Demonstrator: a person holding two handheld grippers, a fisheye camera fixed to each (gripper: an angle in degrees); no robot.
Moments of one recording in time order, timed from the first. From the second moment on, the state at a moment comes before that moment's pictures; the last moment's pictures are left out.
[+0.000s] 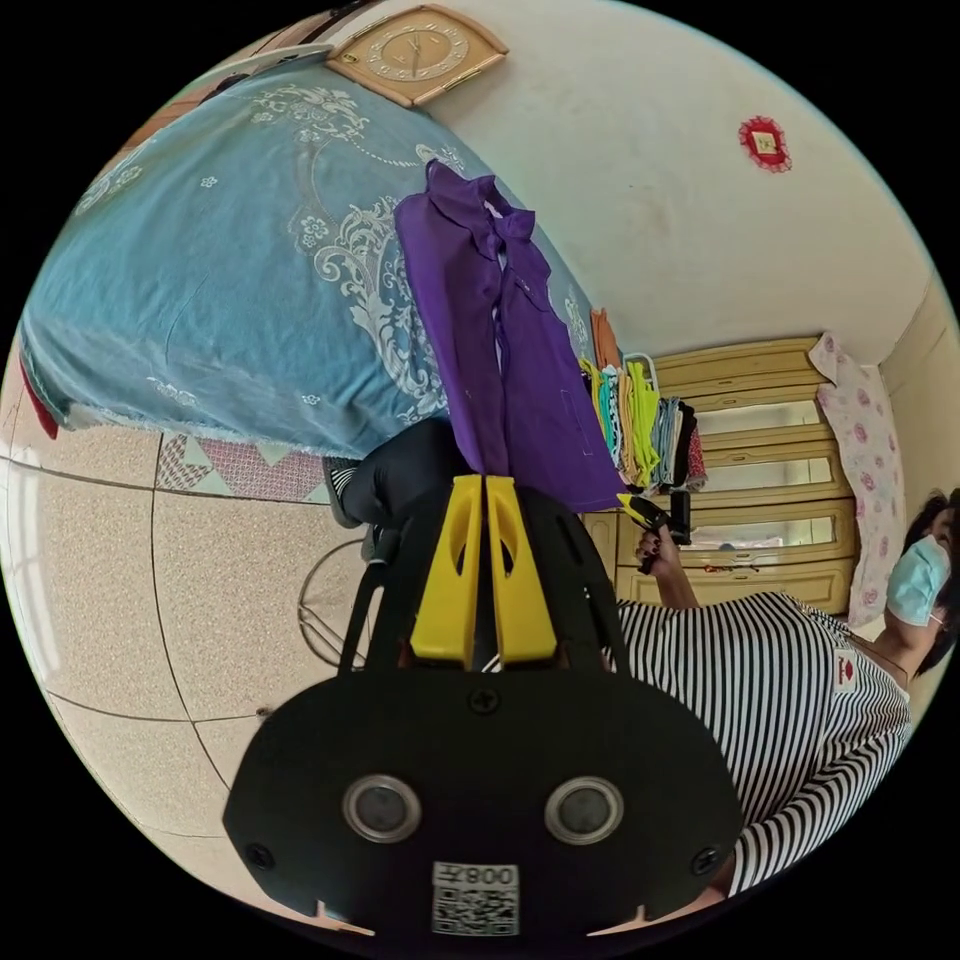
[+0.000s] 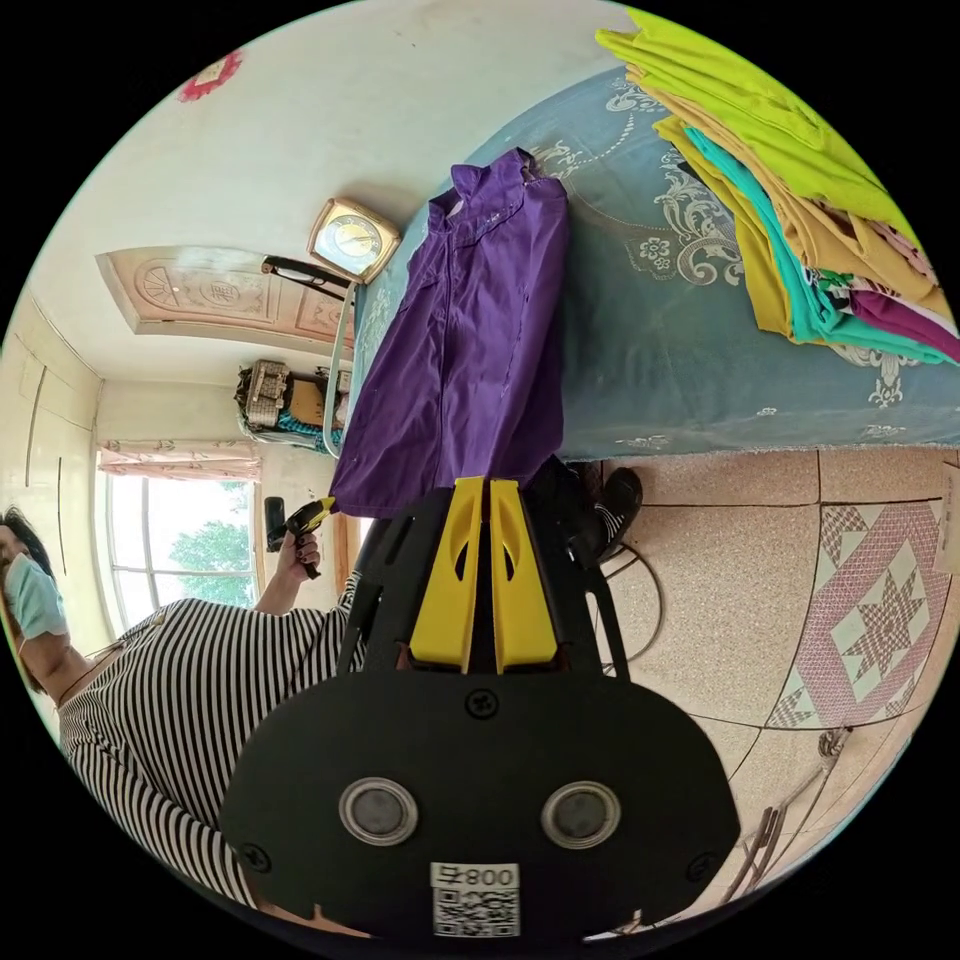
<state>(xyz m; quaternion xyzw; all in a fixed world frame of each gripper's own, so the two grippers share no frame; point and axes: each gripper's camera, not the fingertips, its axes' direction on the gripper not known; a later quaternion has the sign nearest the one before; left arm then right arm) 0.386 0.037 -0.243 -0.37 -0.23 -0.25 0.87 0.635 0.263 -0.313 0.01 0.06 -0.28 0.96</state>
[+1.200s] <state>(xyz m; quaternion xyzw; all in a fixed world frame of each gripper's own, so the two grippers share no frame) 0.246 -0.179 -0.064 -0.31 -0.17 -0.21 0.91 0.522 0.029 -0.329 0.03 -0.05 -0.38 0.92</state>
